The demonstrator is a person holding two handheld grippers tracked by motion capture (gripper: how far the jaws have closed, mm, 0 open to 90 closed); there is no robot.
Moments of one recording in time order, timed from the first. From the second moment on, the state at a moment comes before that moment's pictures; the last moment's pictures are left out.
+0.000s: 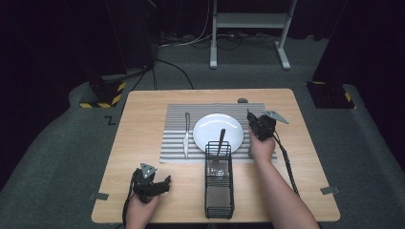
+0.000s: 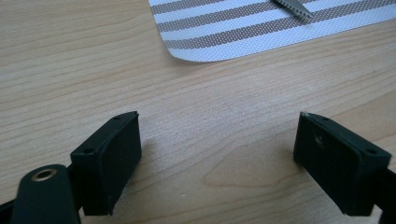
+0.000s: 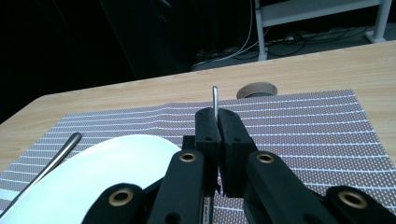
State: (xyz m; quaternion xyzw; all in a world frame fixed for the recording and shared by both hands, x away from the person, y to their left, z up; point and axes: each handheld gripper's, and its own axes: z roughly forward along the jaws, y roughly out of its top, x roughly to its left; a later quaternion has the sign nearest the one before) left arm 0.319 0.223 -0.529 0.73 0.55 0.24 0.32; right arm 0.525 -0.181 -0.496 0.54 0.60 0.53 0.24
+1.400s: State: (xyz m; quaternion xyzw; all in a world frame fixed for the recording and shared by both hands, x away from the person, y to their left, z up) left arm 0.320 0.222 -0.529 0.74 0.54 0.23 0.33; right arm 0.447 -0.208 -0.501 0.52 0.68 0.45 0.26
